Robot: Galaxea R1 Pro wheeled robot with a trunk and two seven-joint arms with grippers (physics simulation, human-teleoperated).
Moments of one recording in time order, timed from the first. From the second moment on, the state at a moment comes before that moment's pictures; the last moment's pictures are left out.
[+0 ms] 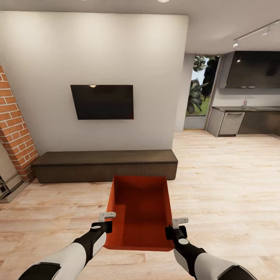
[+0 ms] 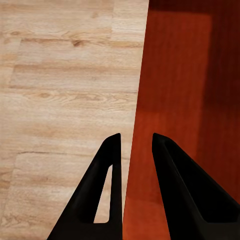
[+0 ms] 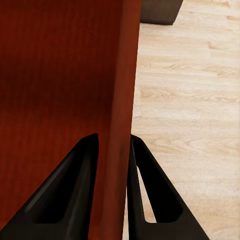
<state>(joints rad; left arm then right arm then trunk) -0.74 -0.11 -0.03 -0.13 0.07 0.03 0.22 -0.70 0.11 0.38 -0.04 -0.24 -0.23 -0.21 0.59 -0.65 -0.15</state>
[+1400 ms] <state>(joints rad) -0.74 -0.11 -0.03 -0.13 0.07 0.03 0.22 -0.70 0.11 0.38 -0.04 -0.23 -0.23 -0.21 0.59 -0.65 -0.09</state>
